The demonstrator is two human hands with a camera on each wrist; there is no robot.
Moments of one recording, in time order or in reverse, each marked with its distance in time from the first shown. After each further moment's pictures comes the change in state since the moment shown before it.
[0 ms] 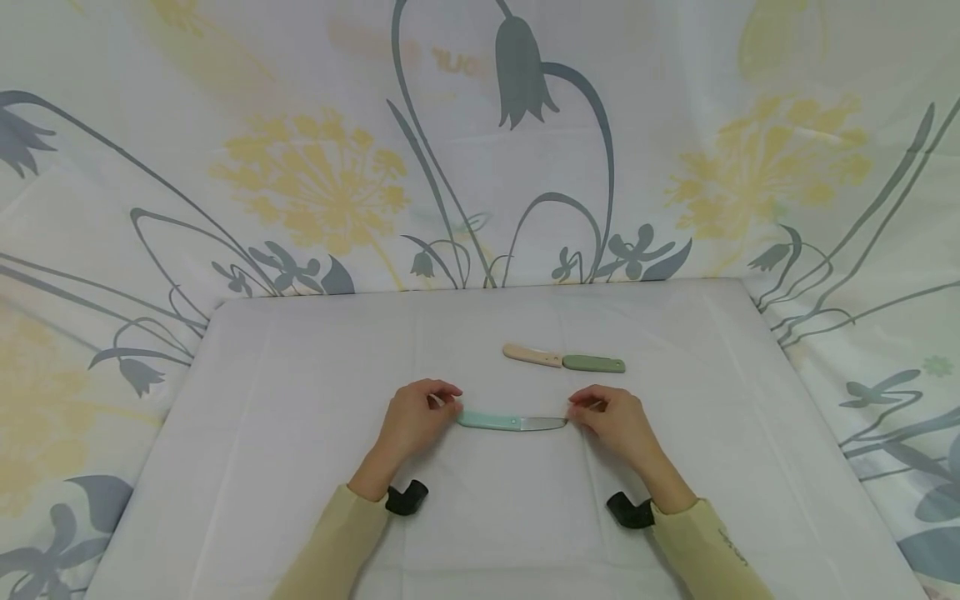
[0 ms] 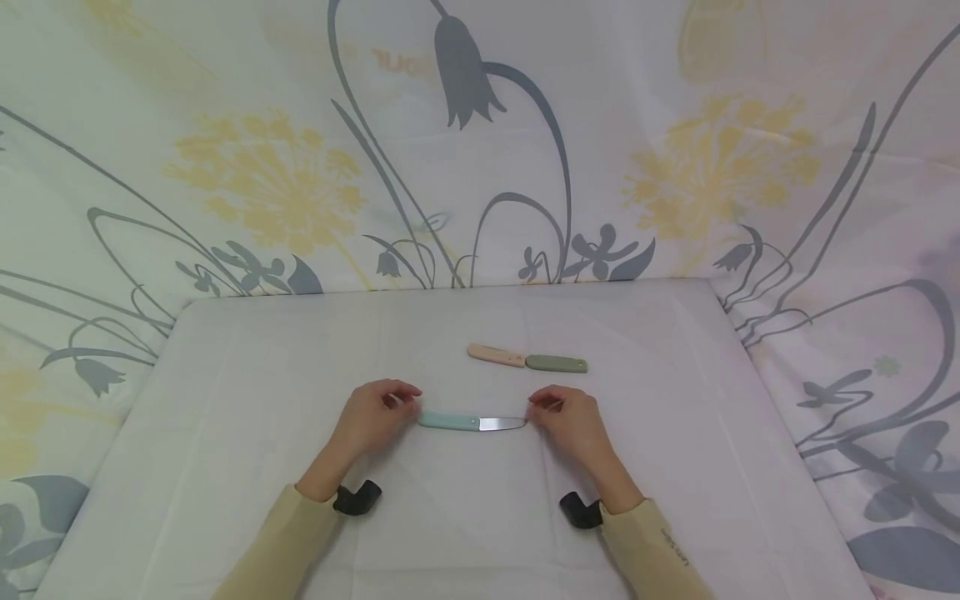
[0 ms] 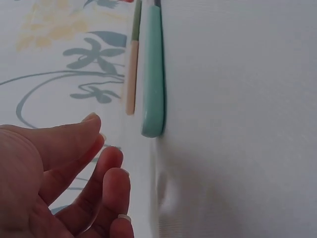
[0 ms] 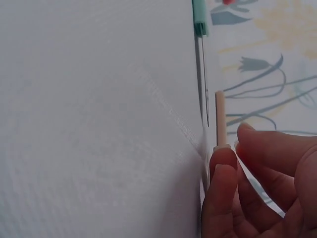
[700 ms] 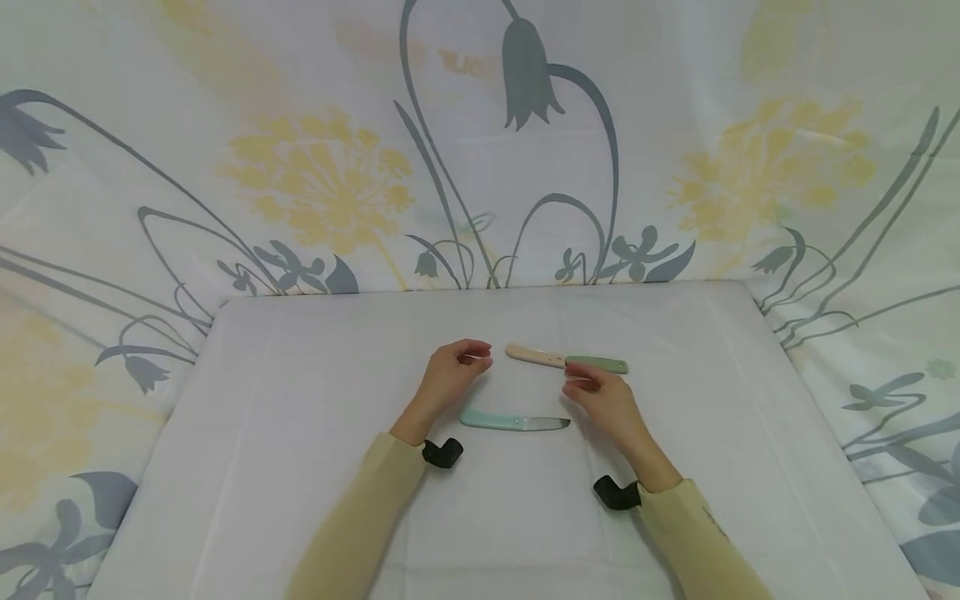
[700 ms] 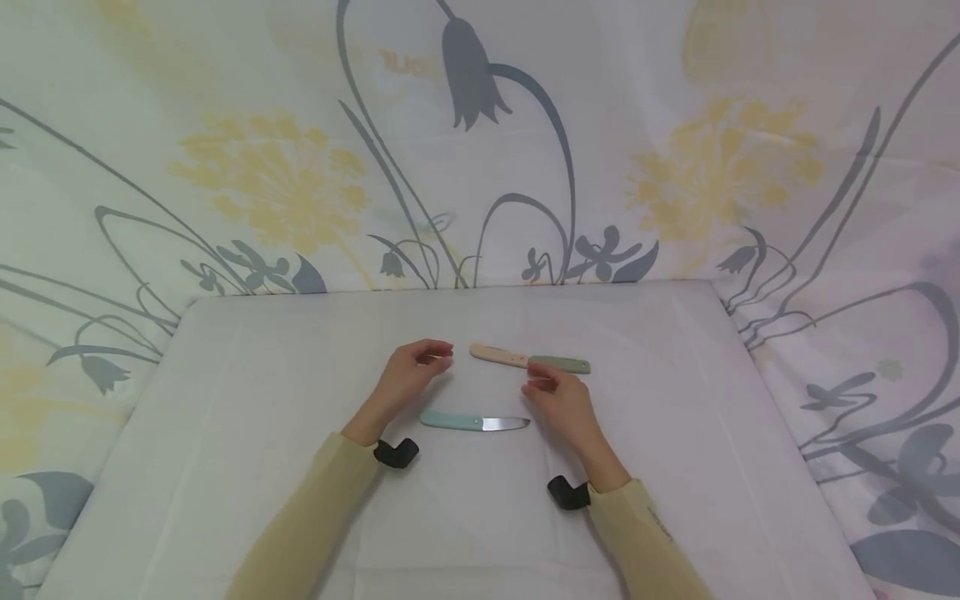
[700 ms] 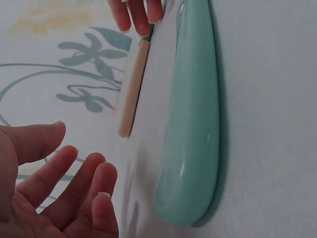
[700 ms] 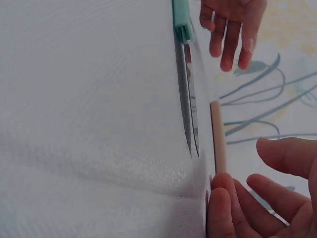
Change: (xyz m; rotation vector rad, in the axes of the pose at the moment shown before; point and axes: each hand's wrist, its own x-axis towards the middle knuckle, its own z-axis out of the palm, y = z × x) left_hand 0.065 0.017 0.024 -0.266 -0.071 -0.053; right_hand 0.023 -0.011 0.008 0.140 0.001 0.034
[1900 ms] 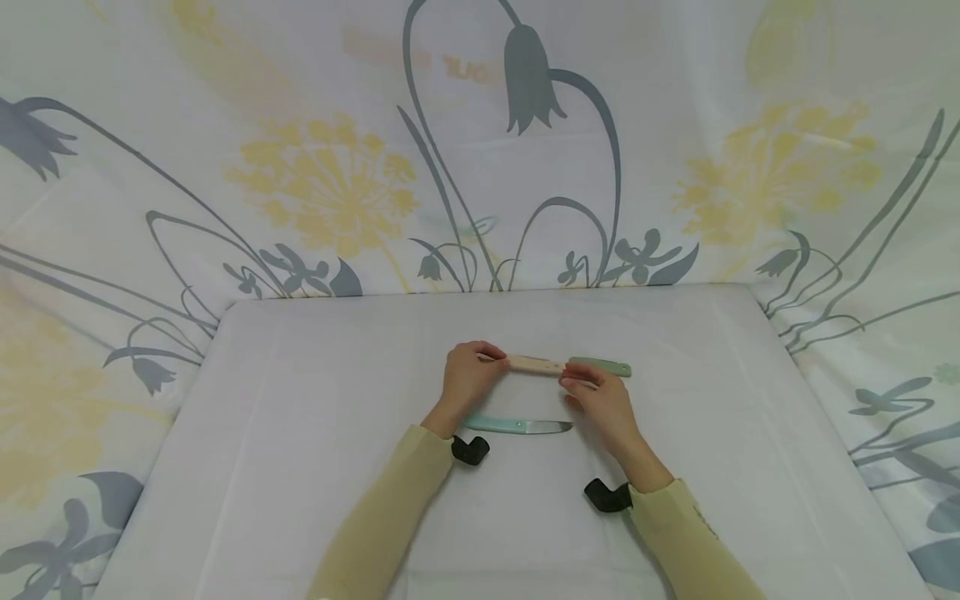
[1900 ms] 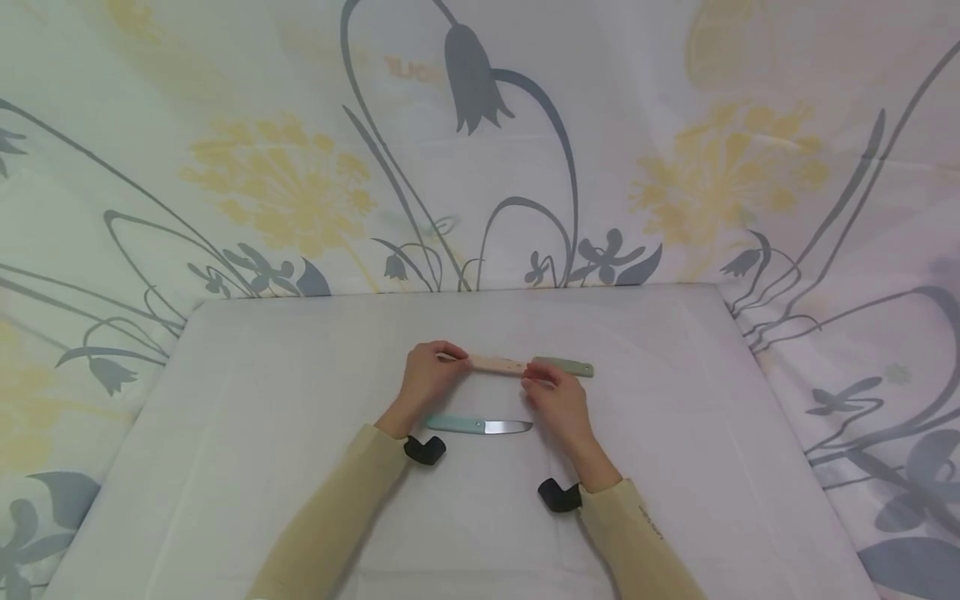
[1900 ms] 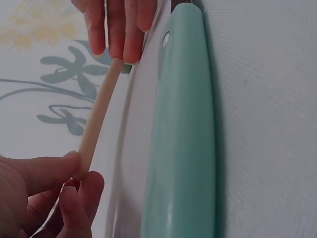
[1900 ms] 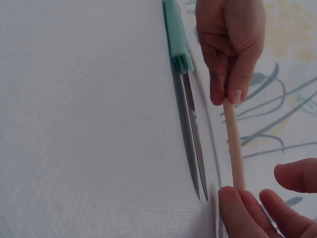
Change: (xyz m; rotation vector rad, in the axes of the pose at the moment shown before) left_hand 0.014 0.007 0.029 0.062 0.164 -0.022; right_hand 0.003 -0.009 0.012 0.427 0.047 0.137
